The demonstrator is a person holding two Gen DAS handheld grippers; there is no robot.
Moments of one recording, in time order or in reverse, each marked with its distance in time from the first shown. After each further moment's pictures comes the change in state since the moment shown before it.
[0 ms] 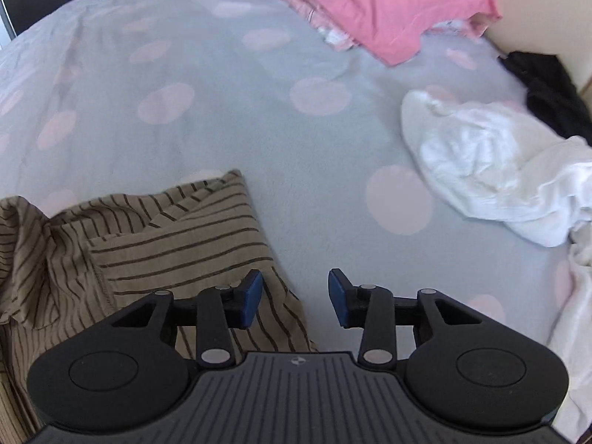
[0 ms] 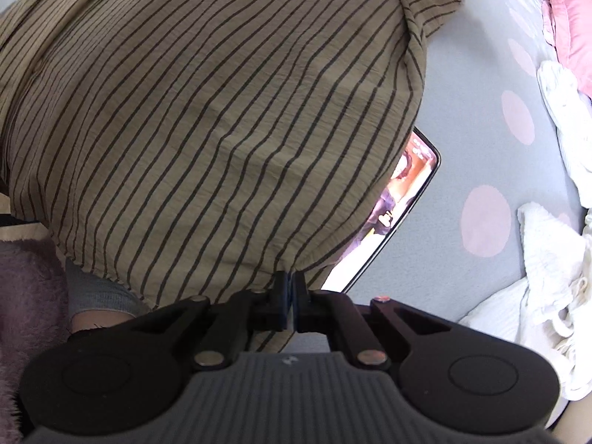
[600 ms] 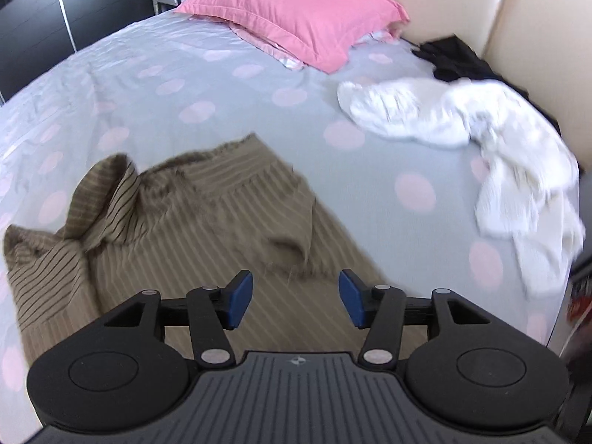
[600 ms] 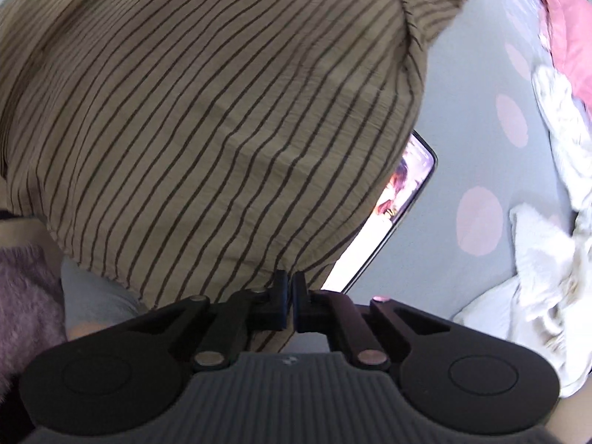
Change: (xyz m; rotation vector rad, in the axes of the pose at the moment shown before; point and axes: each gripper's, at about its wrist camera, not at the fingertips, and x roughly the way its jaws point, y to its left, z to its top) left arm -0.174 0.038 -0.129 0.174 -0.160 -0.093; right arm -0.001 0.024 0.016 -0.056 0.041 -0.063
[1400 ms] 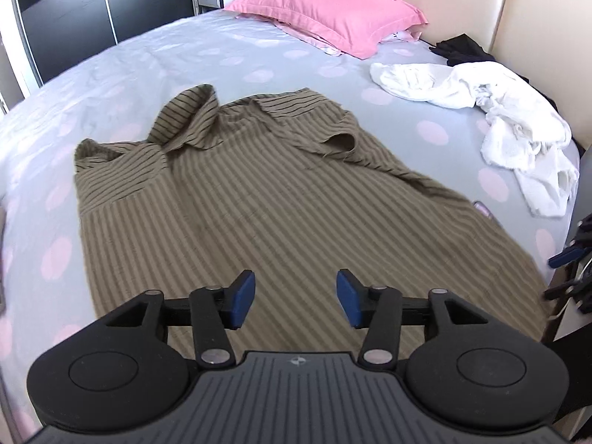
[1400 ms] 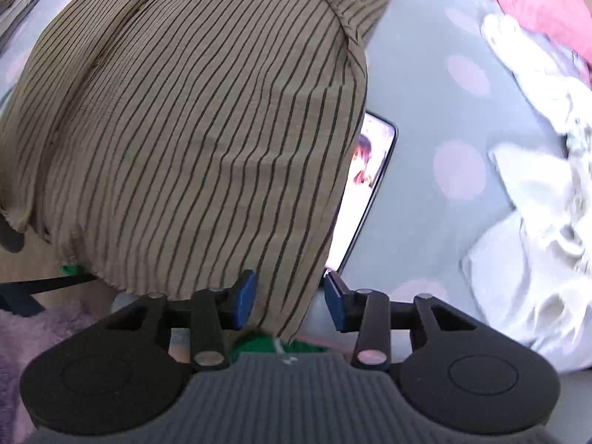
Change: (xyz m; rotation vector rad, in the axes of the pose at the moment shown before) left arm -0.096 0.031 -0.168 -0.035 -0.053 0.075; right arm -0.027 -0.020 -0.027 0.272 -0.150 0.096
